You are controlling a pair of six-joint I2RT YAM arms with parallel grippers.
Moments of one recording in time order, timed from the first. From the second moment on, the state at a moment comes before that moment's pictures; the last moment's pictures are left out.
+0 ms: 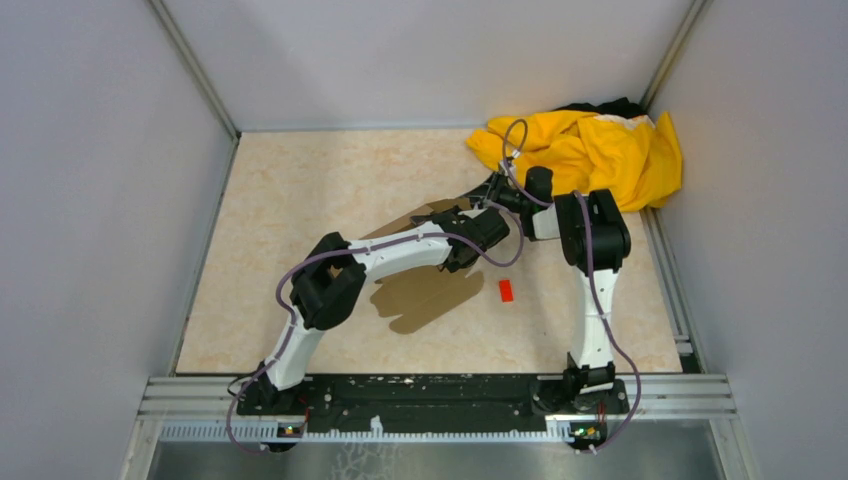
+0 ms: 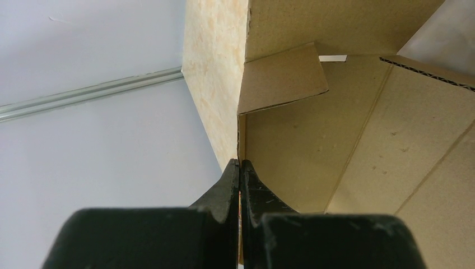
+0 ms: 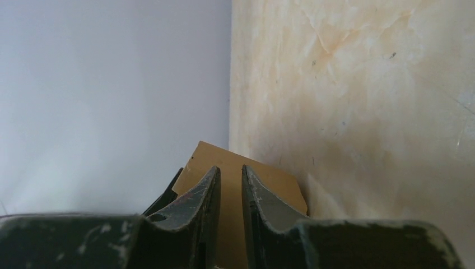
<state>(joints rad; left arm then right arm) -1.02 2.17 1.73 -0.77 -1.11 0.25 0.16 2.22 1.12 0.91 -1.02 1.28</state>
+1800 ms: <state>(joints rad) -1.17 2.22 1.65 -0.89 -1.24 0.09 0.16 2.09 0.72 1.29 -1.09 1.38</state>
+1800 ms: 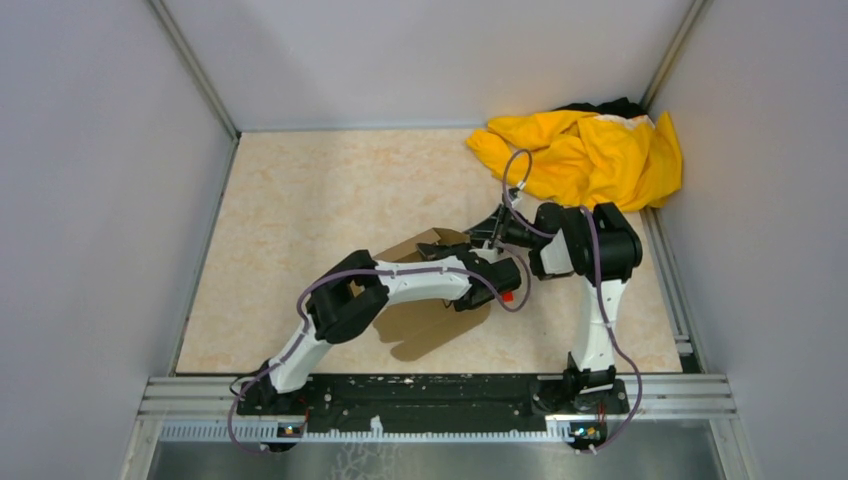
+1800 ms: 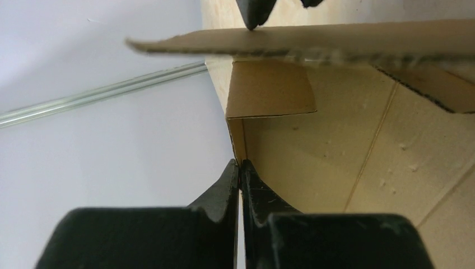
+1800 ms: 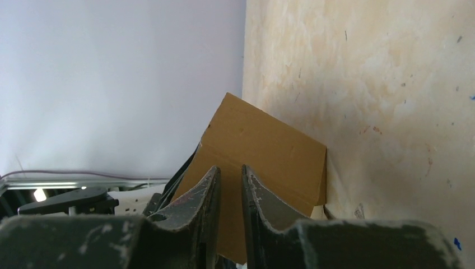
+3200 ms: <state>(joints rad) -0.65 1.78 1.39 -0.65 -0.39 -0.21 0.19 1.66 1.01 -0.08 -0.62 0.50</state>
